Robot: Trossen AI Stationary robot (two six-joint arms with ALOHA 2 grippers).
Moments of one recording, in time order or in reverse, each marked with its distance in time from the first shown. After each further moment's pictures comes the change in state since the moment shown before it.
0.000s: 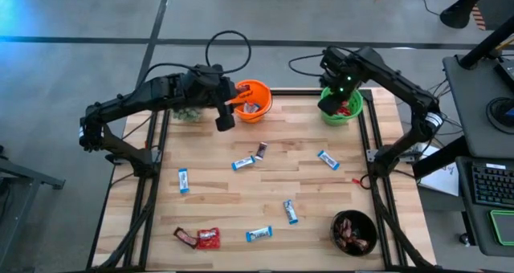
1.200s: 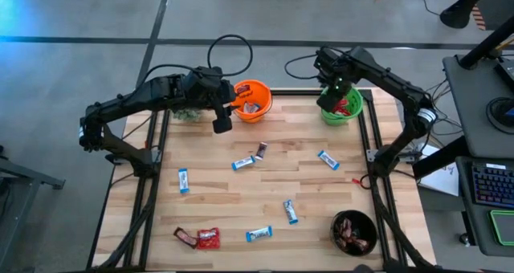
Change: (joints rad) left arm 0.000 0.000 0.000 -0.050 0.000 0.020; right arm -0.017 0.075 0.000 0.039 0.301 -0.024
